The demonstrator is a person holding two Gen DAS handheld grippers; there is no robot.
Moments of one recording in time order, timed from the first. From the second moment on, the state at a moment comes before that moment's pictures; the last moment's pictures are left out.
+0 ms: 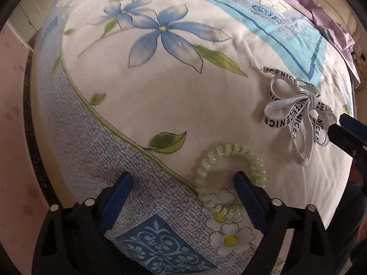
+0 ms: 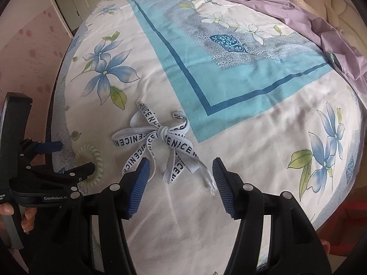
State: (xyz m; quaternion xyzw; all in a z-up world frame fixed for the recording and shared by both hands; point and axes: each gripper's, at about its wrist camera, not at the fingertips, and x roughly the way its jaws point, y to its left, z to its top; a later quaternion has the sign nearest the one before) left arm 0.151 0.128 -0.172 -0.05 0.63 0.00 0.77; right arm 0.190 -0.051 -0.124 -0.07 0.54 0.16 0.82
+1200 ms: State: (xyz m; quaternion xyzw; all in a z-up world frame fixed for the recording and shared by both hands) left arm 0.116 0.027 -0.071 0.03 0.57 -0.08 0.81; right arm 0.152 -0.107 -0.070 -0.06 0.51 0.16 0.84
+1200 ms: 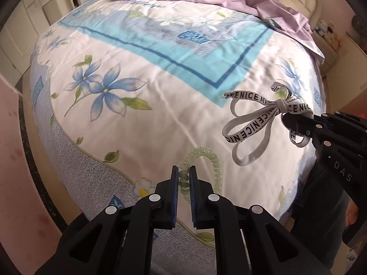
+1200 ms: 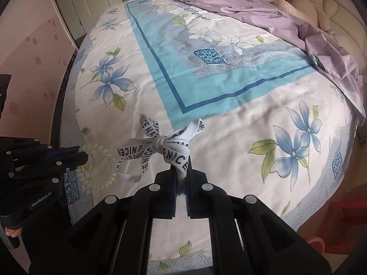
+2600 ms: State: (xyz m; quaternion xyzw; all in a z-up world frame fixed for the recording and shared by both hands) left arm 0.052 -0.321 -0.004 0.21 0.50 -0.33 0.77; right arm -0.013 -0.423 -0.024 0.08 0.46 -0.10 0.88
